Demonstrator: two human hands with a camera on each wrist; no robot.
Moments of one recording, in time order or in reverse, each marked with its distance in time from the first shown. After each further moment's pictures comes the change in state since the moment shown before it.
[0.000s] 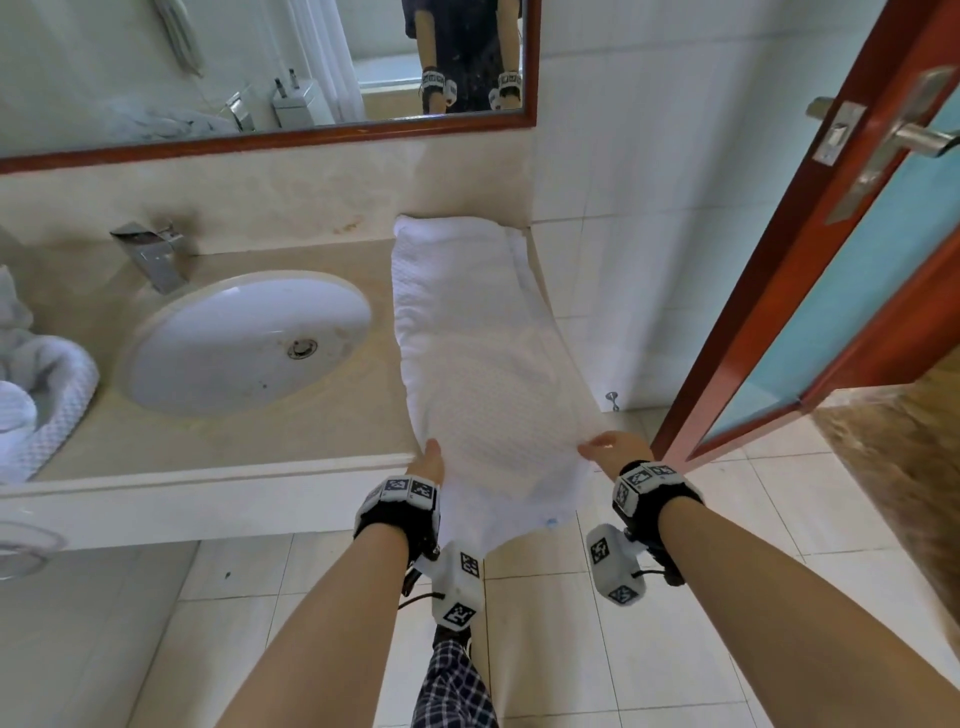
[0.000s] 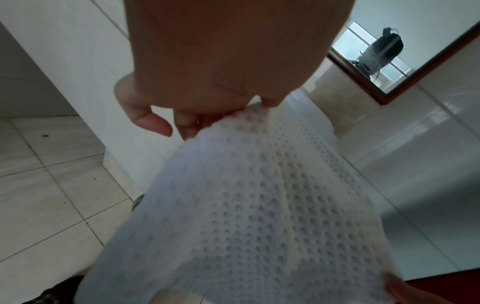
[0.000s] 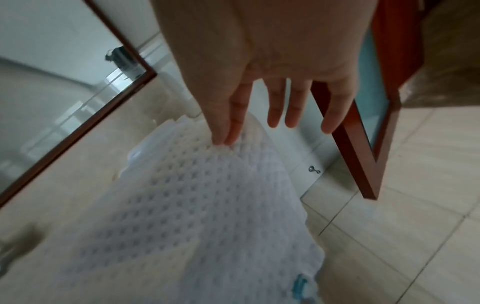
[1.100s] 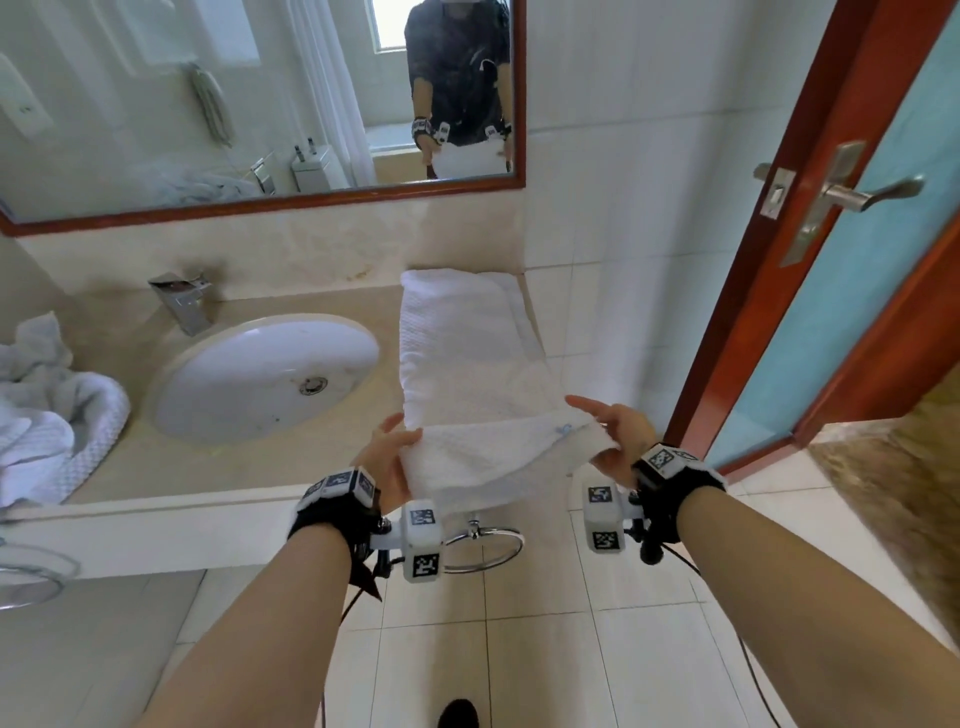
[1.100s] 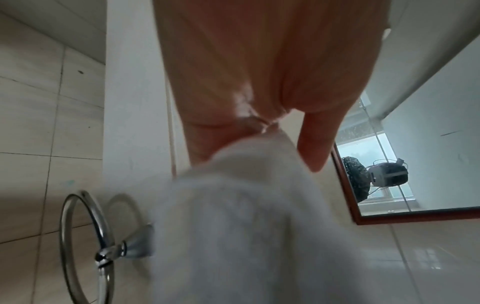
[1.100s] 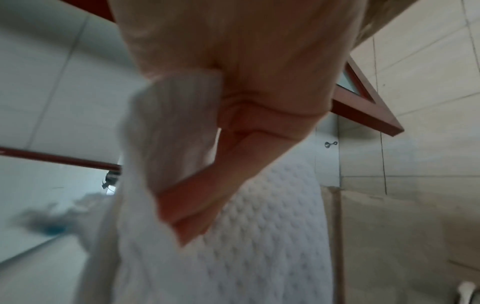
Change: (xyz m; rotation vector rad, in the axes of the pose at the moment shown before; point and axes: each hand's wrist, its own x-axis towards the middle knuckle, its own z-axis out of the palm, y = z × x) left_hand -0.078 0.025 -0.059 -0.649 -0.282 0.239; right_hand -0.050 -0.035 -0.060 1.112 -0.290 0.029
